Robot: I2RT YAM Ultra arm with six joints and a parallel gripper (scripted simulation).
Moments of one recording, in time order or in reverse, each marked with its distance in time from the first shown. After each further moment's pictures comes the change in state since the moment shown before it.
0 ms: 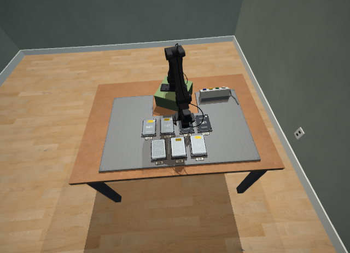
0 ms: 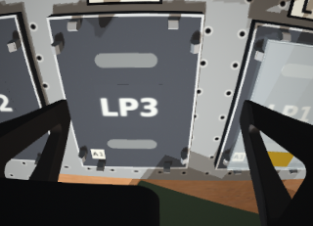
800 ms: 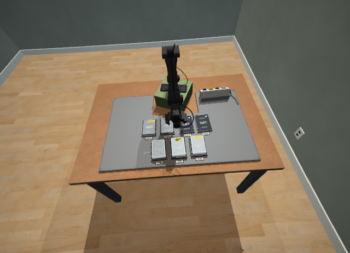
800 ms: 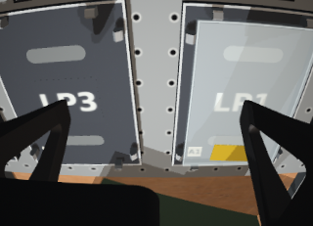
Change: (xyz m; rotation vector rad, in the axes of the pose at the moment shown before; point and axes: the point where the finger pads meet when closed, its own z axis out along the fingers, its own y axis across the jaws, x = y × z) arm 0.010 -0.047 0.004 0.009 0.003 0.040
